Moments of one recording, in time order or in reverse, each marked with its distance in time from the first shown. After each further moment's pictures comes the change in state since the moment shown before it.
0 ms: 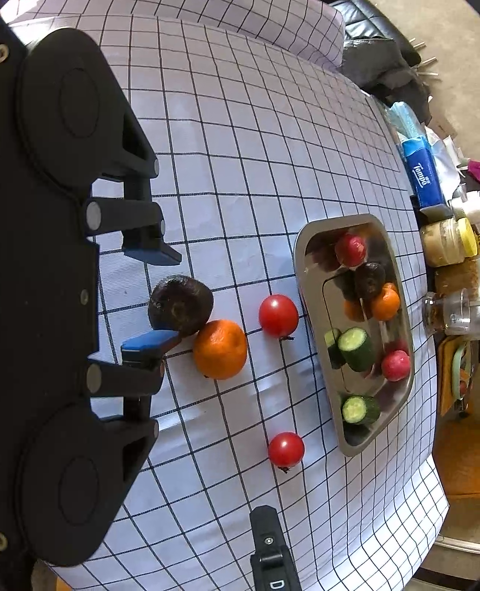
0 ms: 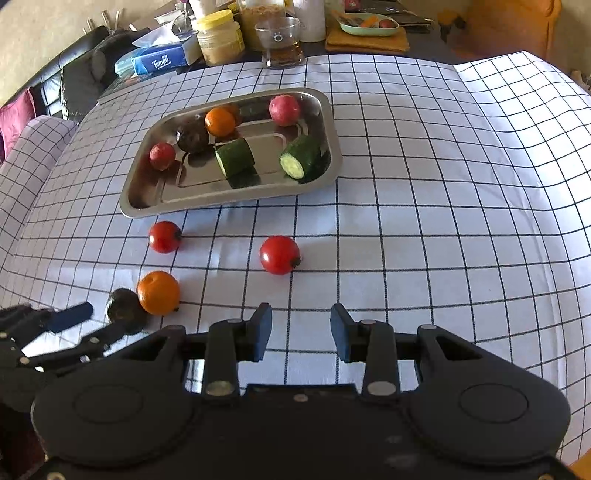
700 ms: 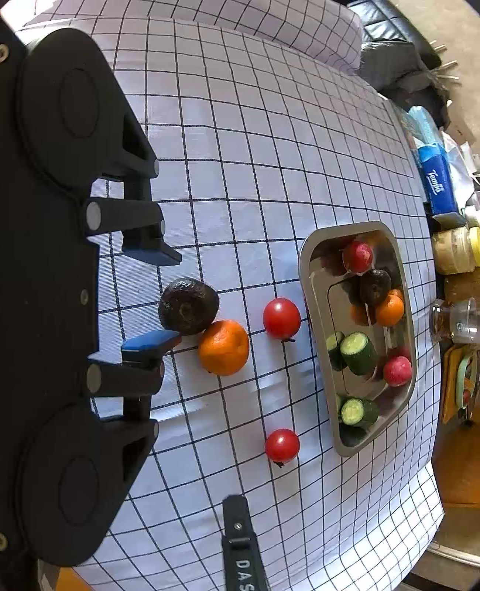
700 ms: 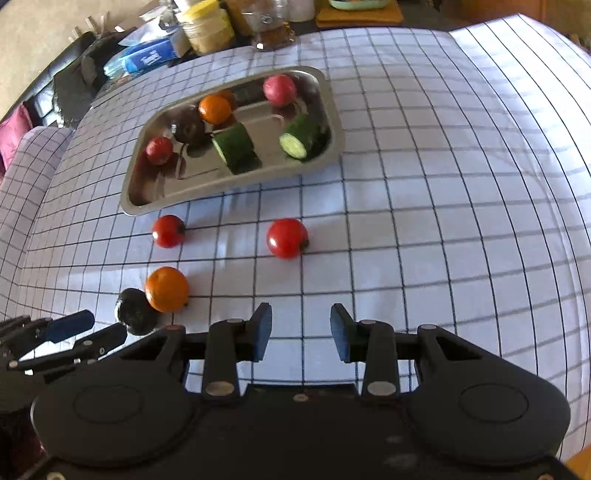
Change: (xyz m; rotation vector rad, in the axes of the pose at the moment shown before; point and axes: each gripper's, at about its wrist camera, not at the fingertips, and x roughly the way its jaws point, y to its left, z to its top) left arm -0.015 0.005 0.006 -0.042 0.048 -0.016; right arm 0.009 -0.007 -0.002 0.094 0.069 0.034
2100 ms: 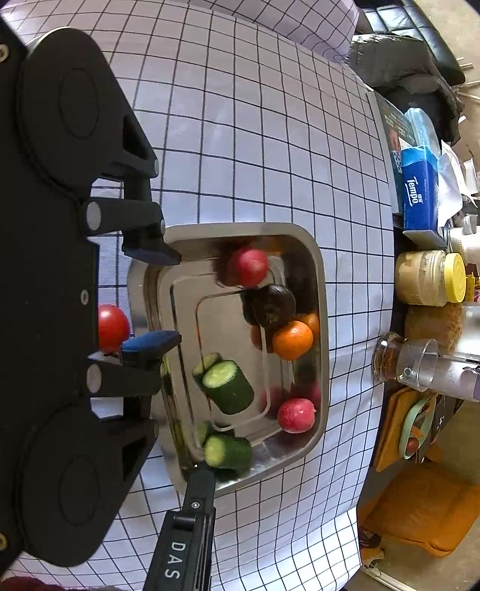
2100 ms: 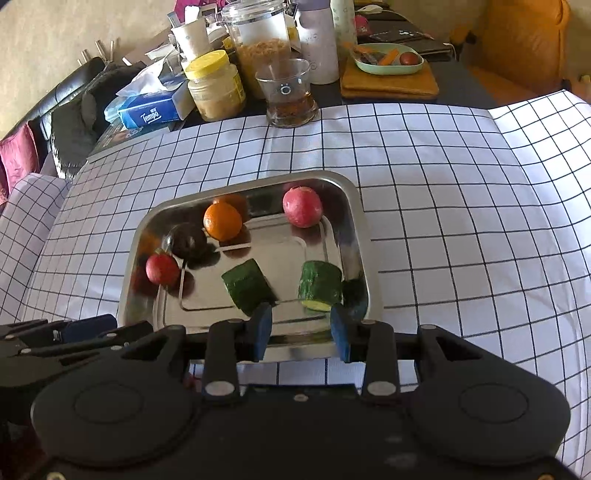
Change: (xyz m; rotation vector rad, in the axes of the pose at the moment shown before) left arm 0.047 0.029 0.116 -0.164 -0.017 -0.043; right arm 0.030 0.030 0.117 -0.053 -0.129 0.007
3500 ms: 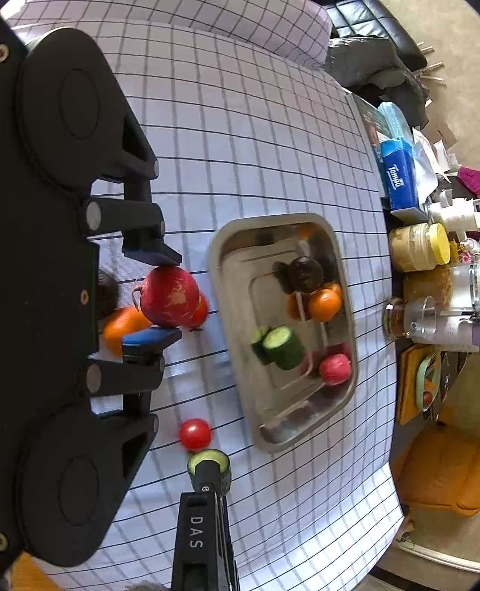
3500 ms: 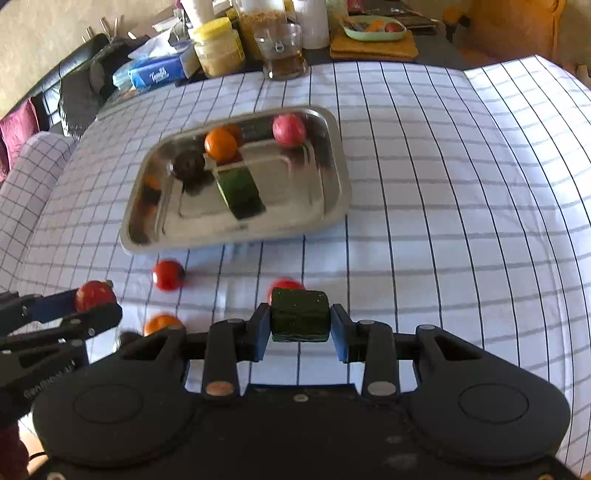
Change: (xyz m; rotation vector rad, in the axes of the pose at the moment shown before) left arm -0.050 -0.023 -0.056 0.129 -0.048 0.017; right arm -0.038 -0.015 -0.072 -0.022 0.050 -0.013
